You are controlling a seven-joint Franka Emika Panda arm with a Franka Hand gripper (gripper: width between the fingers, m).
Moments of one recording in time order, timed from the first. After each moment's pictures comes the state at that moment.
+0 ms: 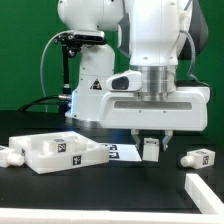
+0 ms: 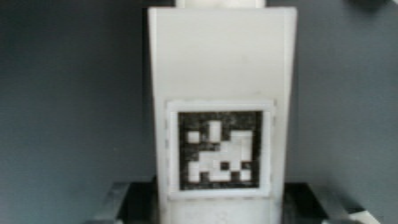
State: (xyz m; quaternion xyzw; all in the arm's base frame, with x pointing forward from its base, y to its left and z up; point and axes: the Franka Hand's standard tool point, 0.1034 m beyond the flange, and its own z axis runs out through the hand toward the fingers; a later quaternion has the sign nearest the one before) arm 0.461 0.087 0.046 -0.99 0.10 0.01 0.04
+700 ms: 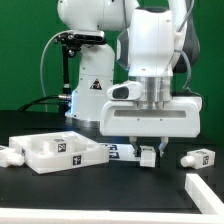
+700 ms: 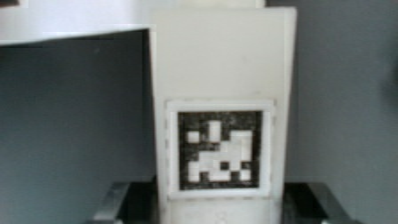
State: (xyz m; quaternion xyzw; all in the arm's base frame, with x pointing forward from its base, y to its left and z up) arm 0.418 0.089 0.017 -1.00 0.06 -0.03 0.03
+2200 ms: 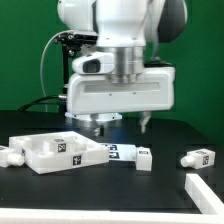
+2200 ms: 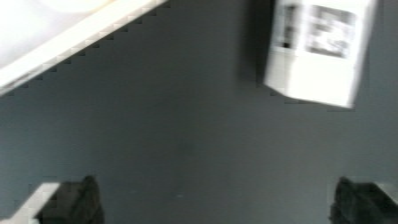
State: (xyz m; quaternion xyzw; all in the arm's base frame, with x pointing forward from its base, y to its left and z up) arm 0.443 -0.014 0.077 -0.99 -0.12 0.01 0.04
